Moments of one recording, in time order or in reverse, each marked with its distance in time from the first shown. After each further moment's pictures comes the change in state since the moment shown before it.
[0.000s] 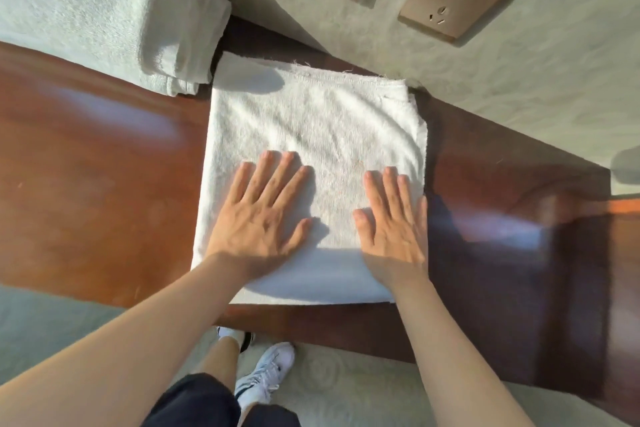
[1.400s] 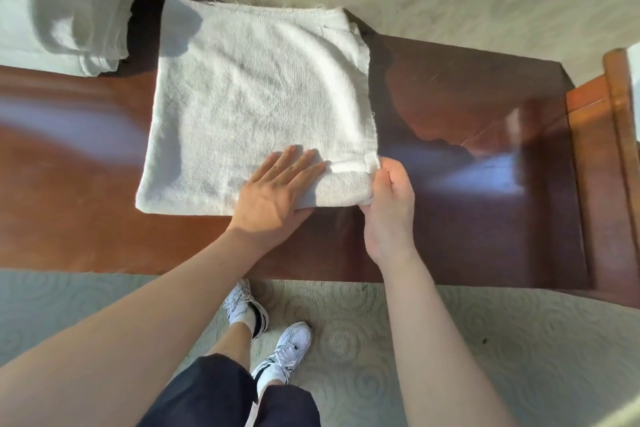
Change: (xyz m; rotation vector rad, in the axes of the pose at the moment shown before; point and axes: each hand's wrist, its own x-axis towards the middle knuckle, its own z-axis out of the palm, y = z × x) left_hand -0.012 0.107 0.040 -0.114 0.234 0.302; right_hand -0.081 0.031 -0.023 1.570 0.338 0.593
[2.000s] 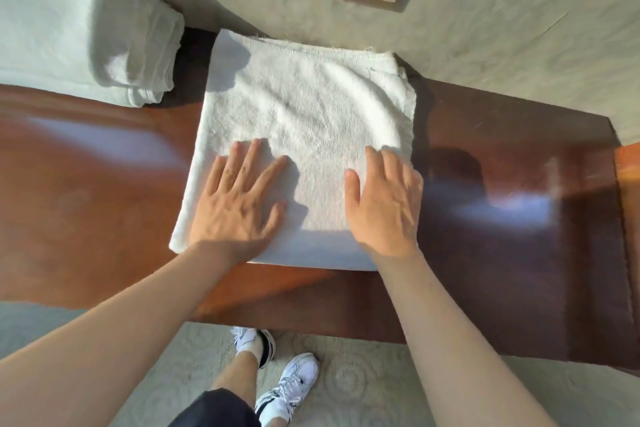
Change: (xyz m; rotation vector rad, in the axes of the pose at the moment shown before) left_hand -0.001 -0.093 -0.046 0.199 -0.213 -0.308; right_hand 0.053 -0.006 0.069 -1.401 -0.027 -0.716
